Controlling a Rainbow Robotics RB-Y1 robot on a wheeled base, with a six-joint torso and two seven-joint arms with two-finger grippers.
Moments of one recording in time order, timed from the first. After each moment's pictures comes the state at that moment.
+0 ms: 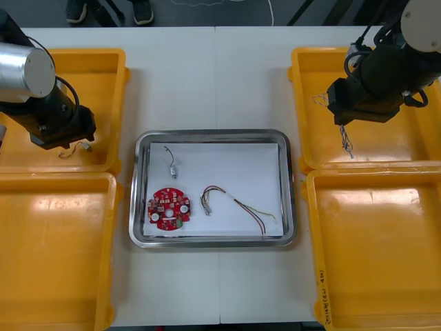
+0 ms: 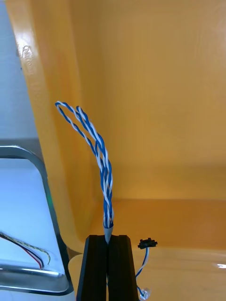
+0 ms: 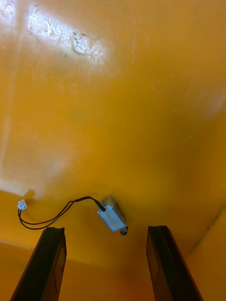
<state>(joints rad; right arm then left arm) -0.86 -0.69 0.22 -1.57 -0.91 1.80 1.03 -0.70 0.57 -0.01 -1.39 0.49 1.66 -1.08</state>
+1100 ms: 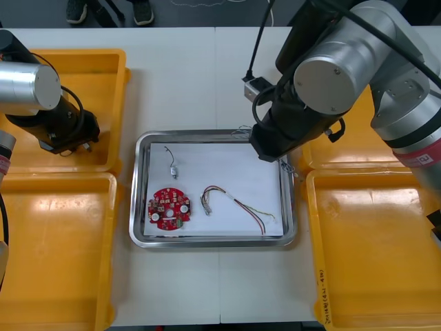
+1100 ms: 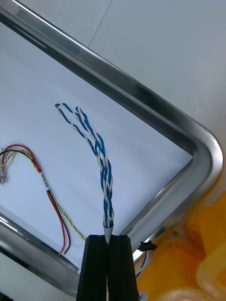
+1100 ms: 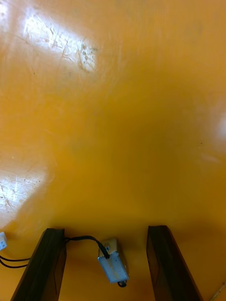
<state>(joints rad) -0.88 -0.52 0.51 -1.78 -0.83 1.76 1.26 -0.68 0.53 0.01 -1.28 0.45 1.51 -1.08</state>
